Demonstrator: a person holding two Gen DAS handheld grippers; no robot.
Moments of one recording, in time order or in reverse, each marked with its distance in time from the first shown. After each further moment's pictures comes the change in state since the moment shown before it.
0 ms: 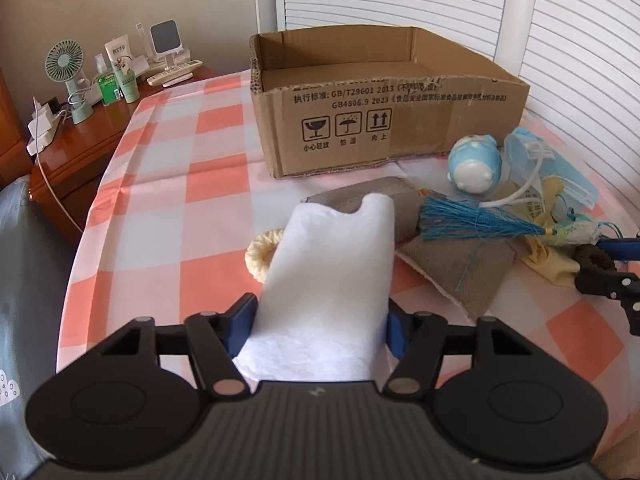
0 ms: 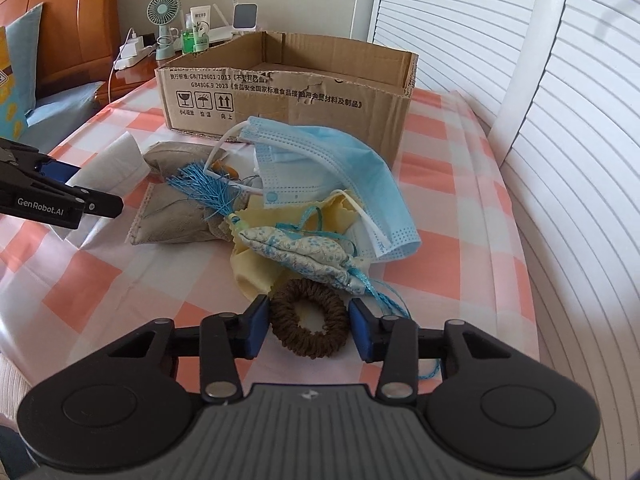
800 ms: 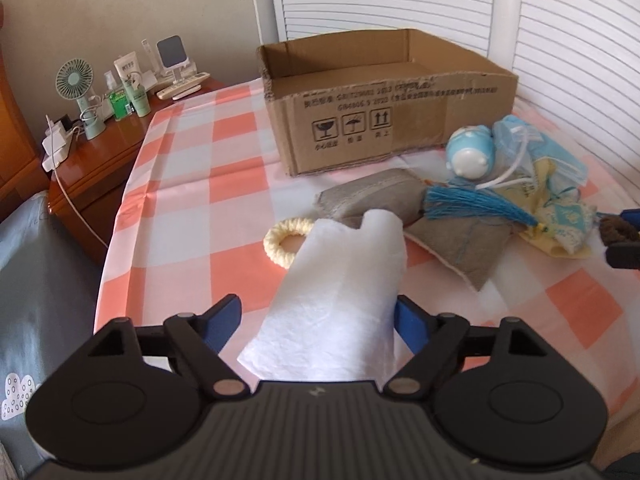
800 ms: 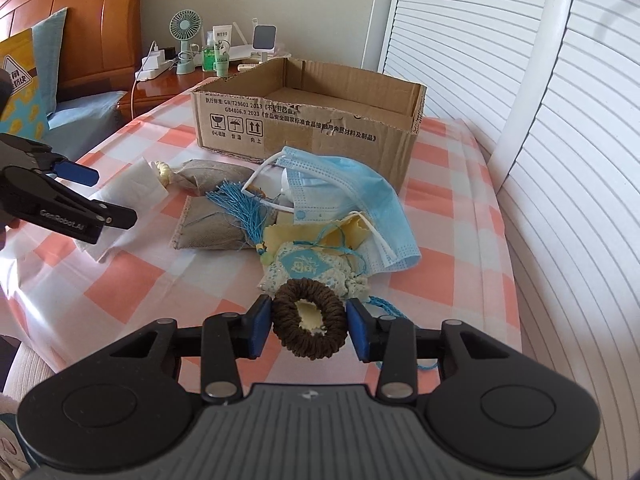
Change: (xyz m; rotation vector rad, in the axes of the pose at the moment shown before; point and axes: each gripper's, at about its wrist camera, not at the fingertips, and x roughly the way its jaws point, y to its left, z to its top) left arm -0.026 0.002 -0.010 0.057 -0.018 0.035; right arm -0.040 0.011 -0.004 -0.039 -0.058 0.016
